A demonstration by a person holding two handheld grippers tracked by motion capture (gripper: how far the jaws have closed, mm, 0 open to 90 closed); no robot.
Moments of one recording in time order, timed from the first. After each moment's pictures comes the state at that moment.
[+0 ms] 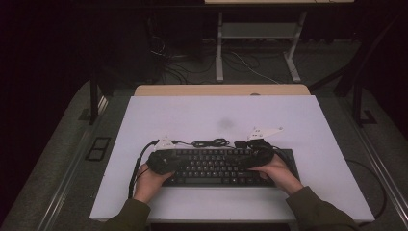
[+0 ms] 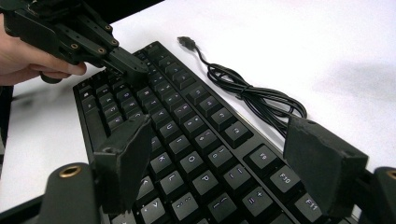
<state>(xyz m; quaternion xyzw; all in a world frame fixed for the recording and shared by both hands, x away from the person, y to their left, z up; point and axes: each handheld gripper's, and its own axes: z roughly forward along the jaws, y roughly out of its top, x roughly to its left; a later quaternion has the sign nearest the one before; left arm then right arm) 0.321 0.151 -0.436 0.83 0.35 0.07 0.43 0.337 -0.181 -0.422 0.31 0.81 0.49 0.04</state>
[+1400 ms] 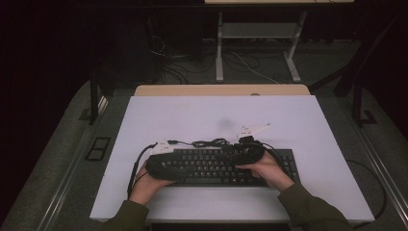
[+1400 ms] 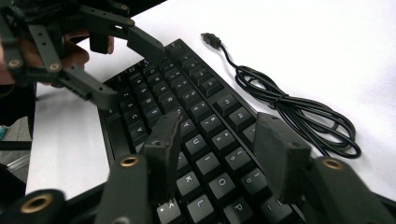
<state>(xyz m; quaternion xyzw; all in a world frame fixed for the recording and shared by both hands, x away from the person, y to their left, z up) 0.303 0.150 -0.429 0.82 0.33 0.08 0.45 0.344 -0.154 -0.418 0.29 0.83 0.48 0.00</state>
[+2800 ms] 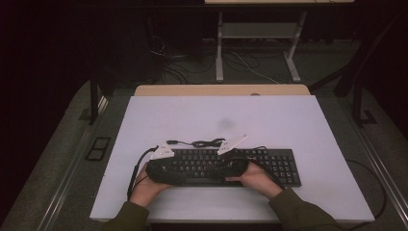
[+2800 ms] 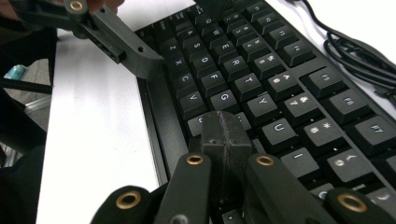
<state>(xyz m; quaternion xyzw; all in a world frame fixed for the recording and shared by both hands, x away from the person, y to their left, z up) 0.296 0.149 -0.434 0.83 0.32 0.08 0.45 0.322 -0.110 -0.436 0.22 0.88 0.42 -0.03</state>
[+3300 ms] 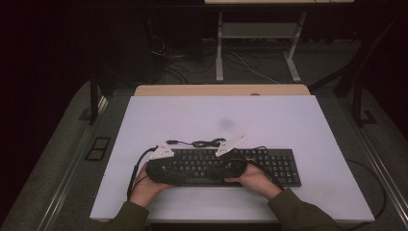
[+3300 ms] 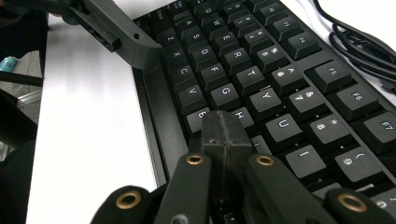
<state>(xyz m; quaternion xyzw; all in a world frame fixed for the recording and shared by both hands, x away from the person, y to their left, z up) 0.297 0.150 -0.433 0.83 0.32 0.08 0.46 0.321 -0.106 -0.438 0.22 0.89 0.41 -0.02</state>
